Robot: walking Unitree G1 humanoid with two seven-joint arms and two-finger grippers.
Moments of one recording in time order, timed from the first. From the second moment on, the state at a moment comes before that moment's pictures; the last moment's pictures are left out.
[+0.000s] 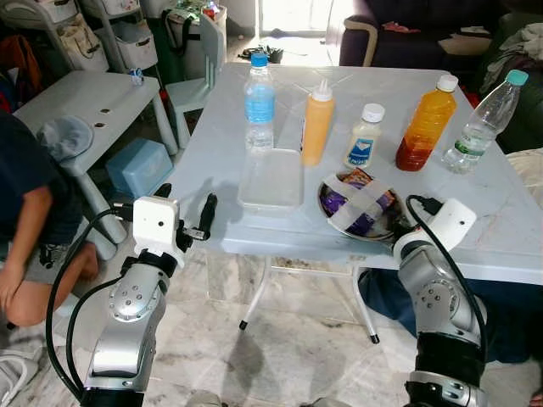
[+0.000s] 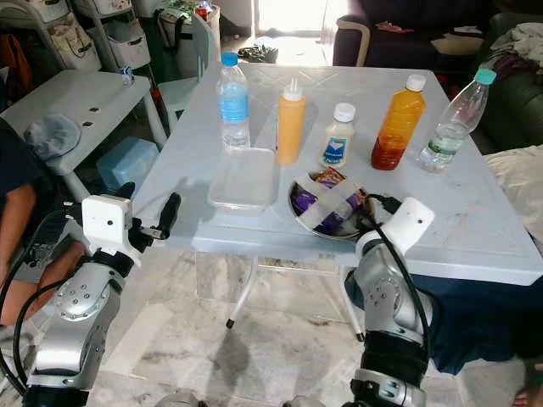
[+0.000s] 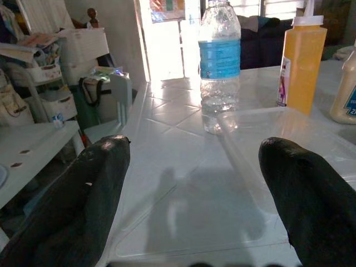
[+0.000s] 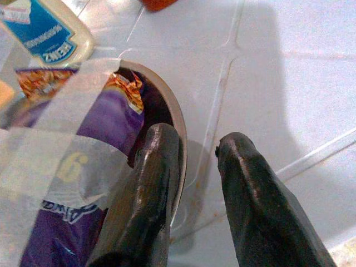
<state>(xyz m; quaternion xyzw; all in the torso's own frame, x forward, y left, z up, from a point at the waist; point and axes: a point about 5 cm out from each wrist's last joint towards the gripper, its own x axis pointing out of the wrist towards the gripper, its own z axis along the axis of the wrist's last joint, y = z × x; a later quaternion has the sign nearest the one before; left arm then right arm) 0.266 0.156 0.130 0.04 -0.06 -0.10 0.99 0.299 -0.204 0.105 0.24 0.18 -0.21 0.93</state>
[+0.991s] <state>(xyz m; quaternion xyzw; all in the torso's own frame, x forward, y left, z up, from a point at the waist) 0.267 0.155 0.130 0.05 -0.06 -0.10 0.99 0.311 -0.214 0.108 0.23 0.21 -0.19 0.93</state>
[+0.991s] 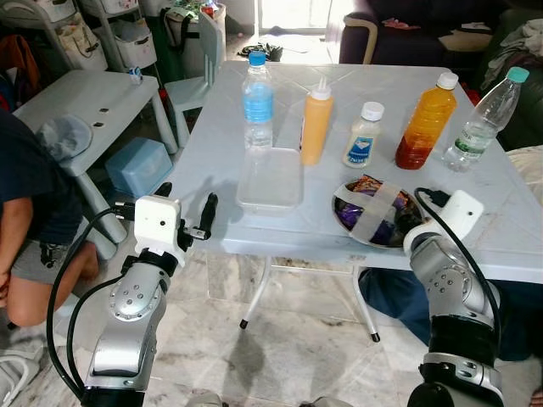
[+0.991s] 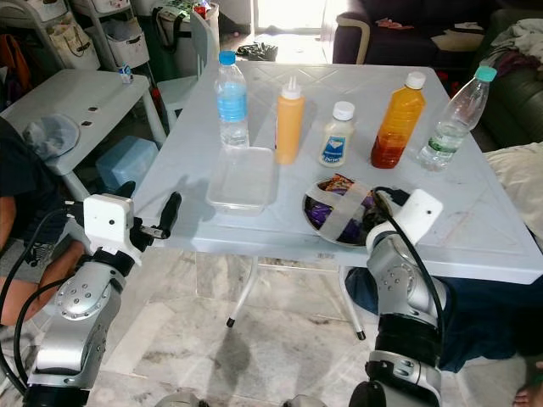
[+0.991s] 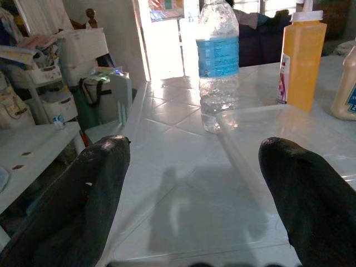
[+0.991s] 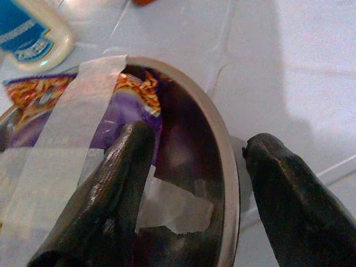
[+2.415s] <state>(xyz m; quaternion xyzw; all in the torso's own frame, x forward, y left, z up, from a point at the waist) 0.269 0.152 0.134 0.05 -0.07 -0.11 0.99 0.276 -0.185 0.104 0.23 0.22 -0.16 0.93</state>
